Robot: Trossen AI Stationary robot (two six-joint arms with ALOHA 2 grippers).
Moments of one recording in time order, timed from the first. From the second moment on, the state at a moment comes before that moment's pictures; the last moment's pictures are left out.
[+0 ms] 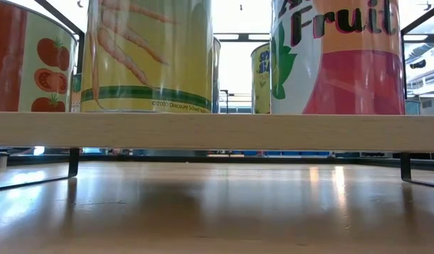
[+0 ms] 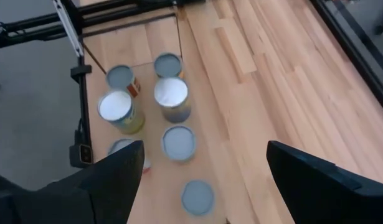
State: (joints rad) left arm -0.91 1.61 2.09 -1.56 -0.42 -1.29; right arm 0.62 1.65 2.22 -1.57 0.50 0.76
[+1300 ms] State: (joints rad) left arm -0.21 1.82 2.16 -1.16 -0.37 -0.31; right arm 0.53 1.63 2.02 -1.27 0.73 0.15
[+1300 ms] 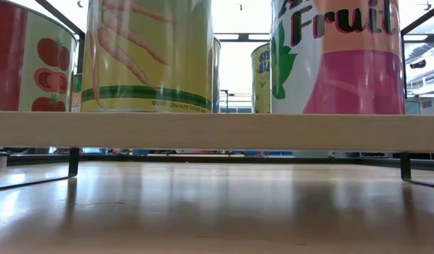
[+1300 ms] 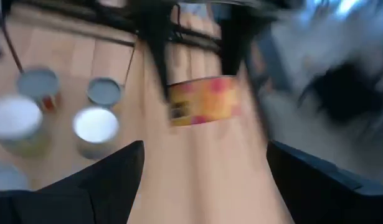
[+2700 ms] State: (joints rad) left arm 0.01 1.74 2.17 -0.84 -0.21 -0.87; right arm 0.17 1.59 2.02 -0.98 0.58 -0.71
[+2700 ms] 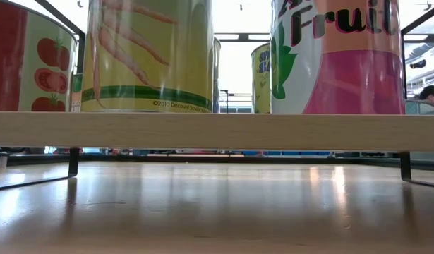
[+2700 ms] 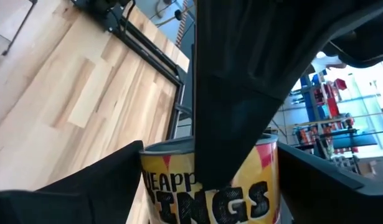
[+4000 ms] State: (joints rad) left arm -0.05 1.65 2.17 -0.51 0.16 -0.37; right arm 0.28 1.49 2.02 -0.59 0.26 -0.50
